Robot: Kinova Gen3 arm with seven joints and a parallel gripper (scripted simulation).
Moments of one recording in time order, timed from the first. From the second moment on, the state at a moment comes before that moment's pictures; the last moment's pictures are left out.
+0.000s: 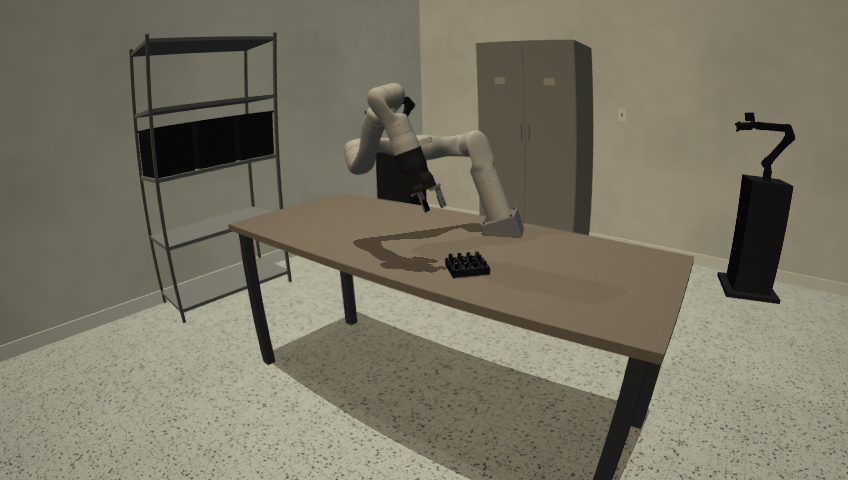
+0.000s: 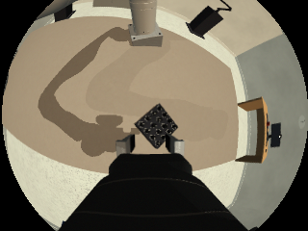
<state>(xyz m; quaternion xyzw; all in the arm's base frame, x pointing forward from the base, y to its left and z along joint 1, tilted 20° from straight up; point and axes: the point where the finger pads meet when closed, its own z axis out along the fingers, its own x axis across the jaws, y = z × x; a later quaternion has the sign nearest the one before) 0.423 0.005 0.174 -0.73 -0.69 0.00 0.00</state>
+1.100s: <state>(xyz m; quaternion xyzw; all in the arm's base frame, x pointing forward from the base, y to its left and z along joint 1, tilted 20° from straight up) 0.412 0.026 0.149 -0.80 -0.60 0.02 0.01</state>
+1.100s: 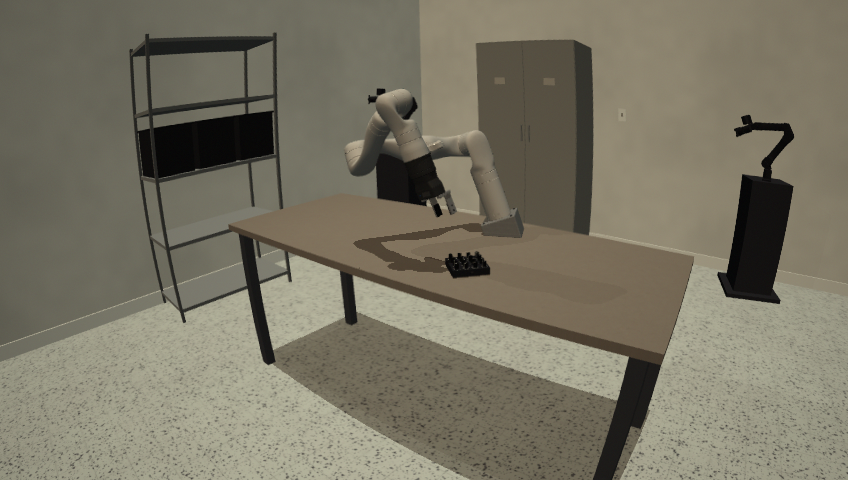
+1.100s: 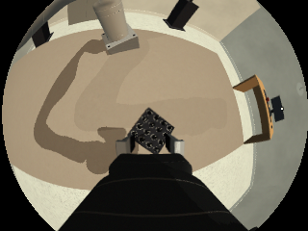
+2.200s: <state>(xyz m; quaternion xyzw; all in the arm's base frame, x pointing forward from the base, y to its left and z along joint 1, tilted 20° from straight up) 0.403 0.043 0.126 -0.86 -0.51 0.03 0.01</state>
